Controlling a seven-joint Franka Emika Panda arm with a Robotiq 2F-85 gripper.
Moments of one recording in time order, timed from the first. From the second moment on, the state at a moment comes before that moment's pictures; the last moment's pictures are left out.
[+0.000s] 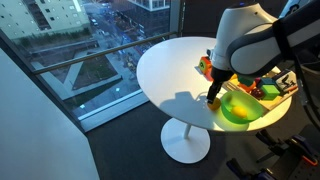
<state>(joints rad) 0.04 0.24 0.04 -2.31 -0.08 2.46 -0.21</state>
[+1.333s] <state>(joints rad) 0.02 0.32 0.07 -2.29 -0.01 2.56 -0.29</state>
